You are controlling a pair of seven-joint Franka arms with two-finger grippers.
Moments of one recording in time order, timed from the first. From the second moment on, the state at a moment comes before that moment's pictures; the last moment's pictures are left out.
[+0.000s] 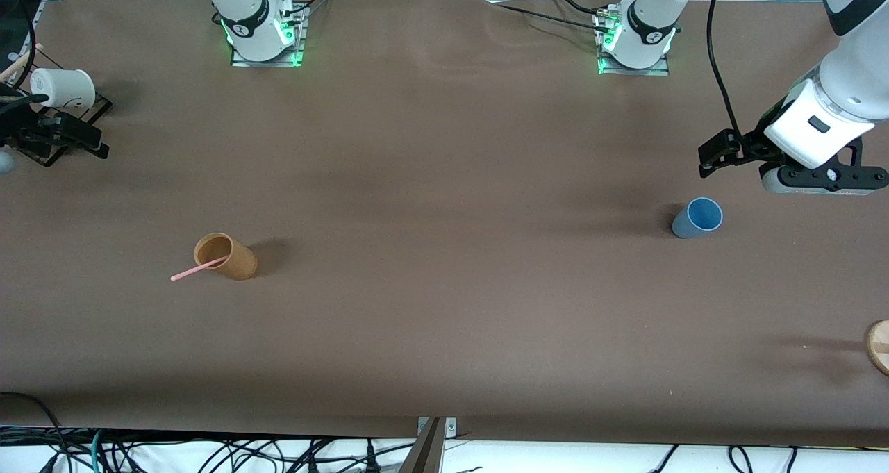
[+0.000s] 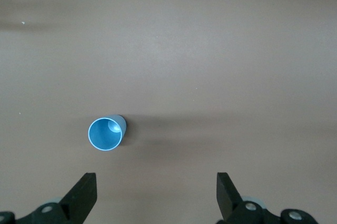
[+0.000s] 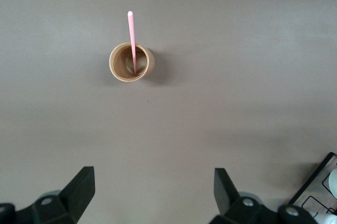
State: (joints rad) left arm -0.02 0.09 -0.12 -1.55 0.00 1.63 -0.13; right arm -0.01 0.03 -0.07 -1.64 0.02 1.63 -0.08
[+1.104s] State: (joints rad) left arm -0.01 0.10 -0.12 -1.55 0.00 1.63 -0.13; right arm 0.00 0.07 -0.08 -1.64 0.02 1.61 -0.08
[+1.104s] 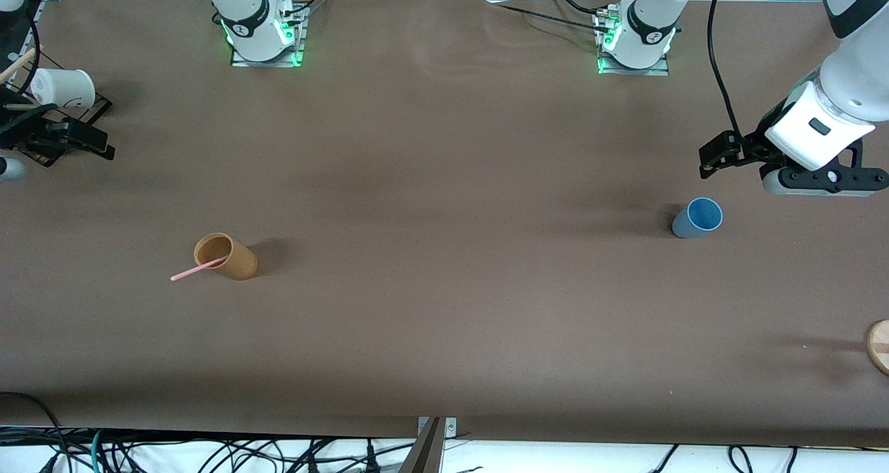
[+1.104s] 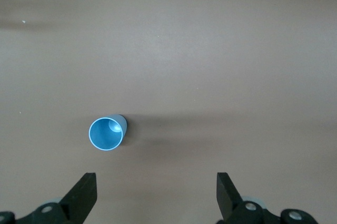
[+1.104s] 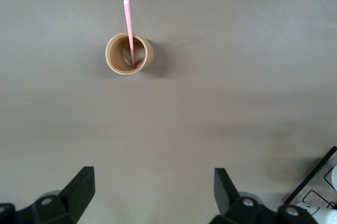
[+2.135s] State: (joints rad) left arm 0.00 0.24 -0.12 -1.60 0.00 1.71 -0.12; right arm 0.01 0.12 -0.08 -1.63 0.02 1.68 -0.08
